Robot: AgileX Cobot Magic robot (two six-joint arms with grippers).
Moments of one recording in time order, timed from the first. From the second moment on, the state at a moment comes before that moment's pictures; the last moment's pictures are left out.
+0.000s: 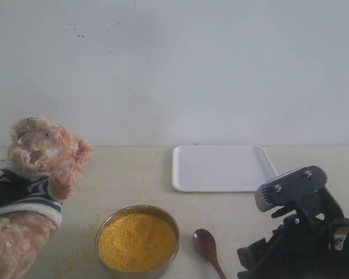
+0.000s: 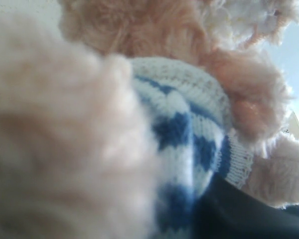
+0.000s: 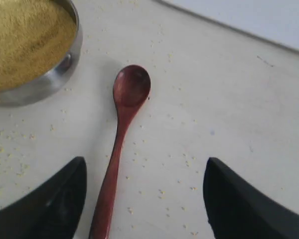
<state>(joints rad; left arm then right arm) 0.34 1.55 -0.54 -1.73 1.00 1.48 0.59 1.35 -0.48 0.40 -0.07 -0.37</state>
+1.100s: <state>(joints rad) 0.34 1.55 -0.54 -1.73 0.96 1.49 0.71 1.72 -0.49 0.28 -0.23 -0.24</state>
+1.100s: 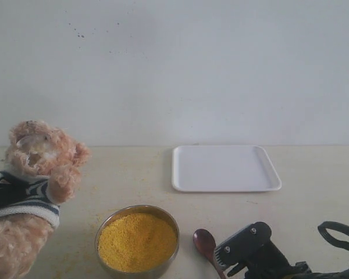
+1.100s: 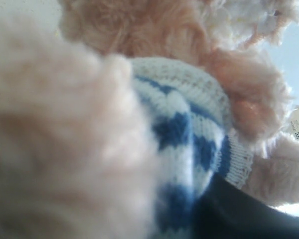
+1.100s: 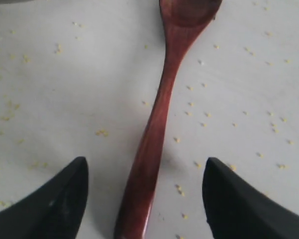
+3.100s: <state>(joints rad) 0.34 1.55 -0.54 -1.73 0.94 1.49 0.50 1.26 -1.12 -0.01 1.20 -0.25</state>
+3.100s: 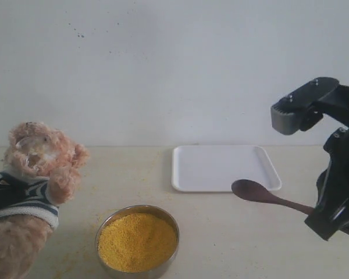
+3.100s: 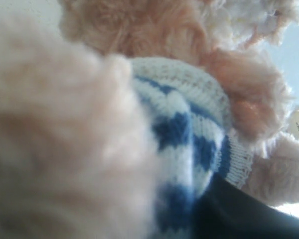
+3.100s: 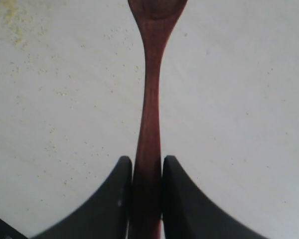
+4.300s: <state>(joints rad) 0.34 1.55 -0.54 -1.73 0.86 1.49 0.99 1.89 -1.48 -0.44 1.19 -0.10</state>
